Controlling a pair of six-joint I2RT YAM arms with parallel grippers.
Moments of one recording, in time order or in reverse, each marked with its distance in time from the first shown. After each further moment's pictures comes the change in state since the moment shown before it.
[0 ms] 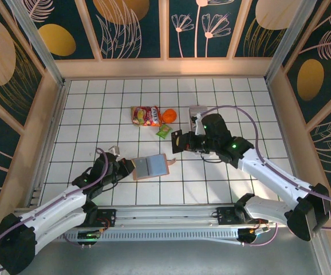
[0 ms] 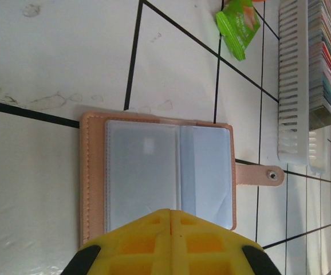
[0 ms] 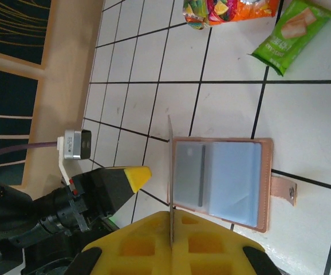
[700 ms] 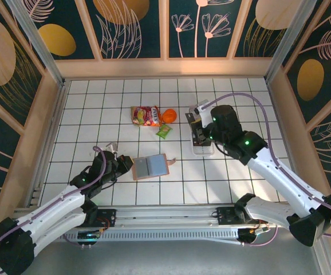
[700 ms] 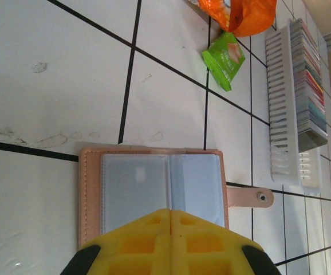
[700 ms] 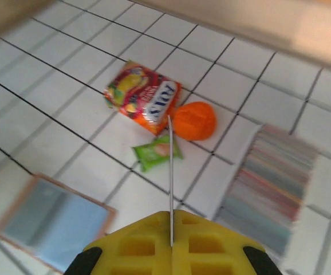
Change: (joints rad) left arm 0.000 -0.048 0.042 -0.044 -0.086 0.019; right arm -0.023 -0.052 0.190 -0.192 0.330 -0.622
